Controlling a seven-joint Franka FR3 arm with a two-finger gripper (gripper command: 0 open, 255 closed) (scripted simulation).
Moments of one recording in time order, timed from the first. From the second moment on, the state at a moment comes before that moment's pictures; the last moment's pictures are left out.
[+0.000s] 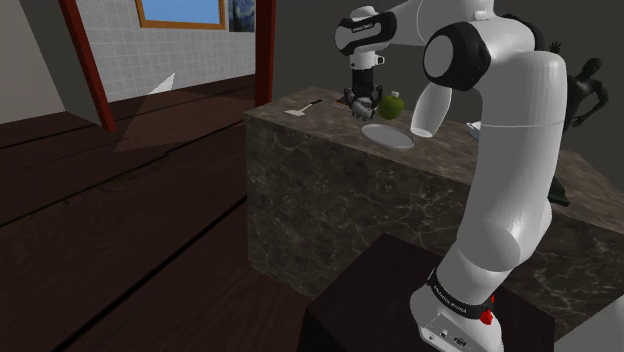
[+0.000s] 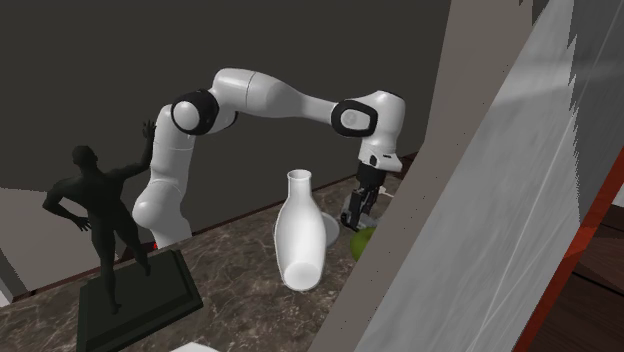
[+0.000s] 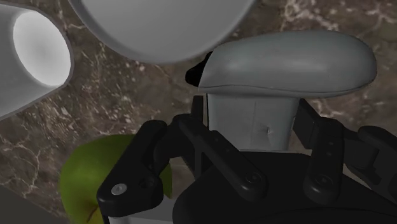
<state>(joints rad) -0.14 0.37 -0.38 -1.44 -0.07 1.62 0.45</state>
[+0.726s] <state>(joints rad) -0.15 0.39 -0.38 -1.26 -0.06 1.47 0.43</state>
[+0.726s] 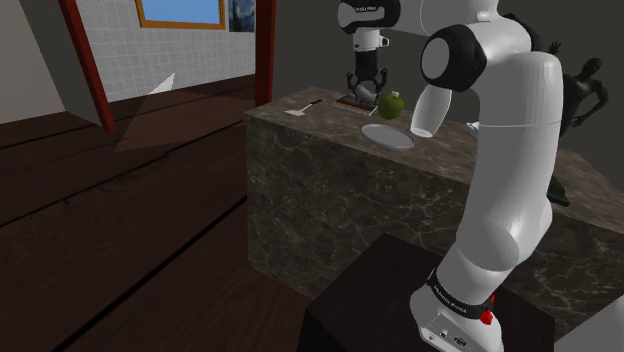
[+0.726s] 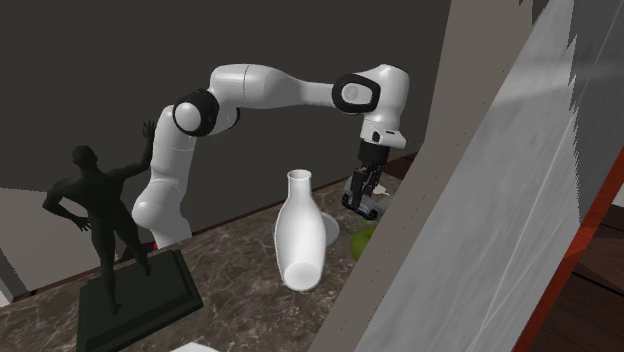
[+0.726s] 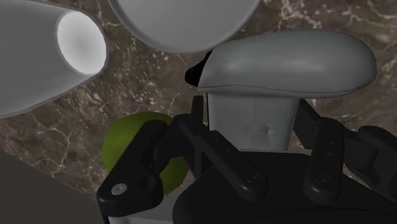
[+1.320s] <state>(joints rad) -0.10 0.12 -0.39 -1.60 -0.16 1.54 0.47</state>
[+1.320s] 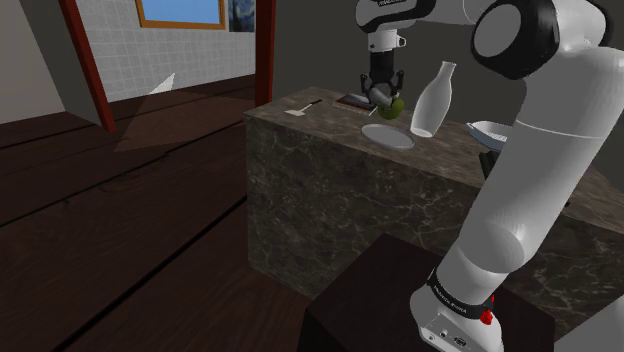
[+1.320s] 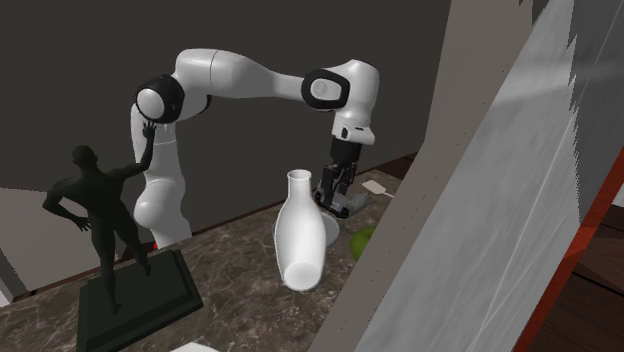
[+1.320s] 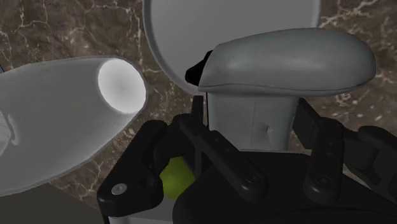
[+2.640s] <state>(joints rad) -0.09 -0.16 -0.39 -2.08 -0.26 1.75 0.55</state>
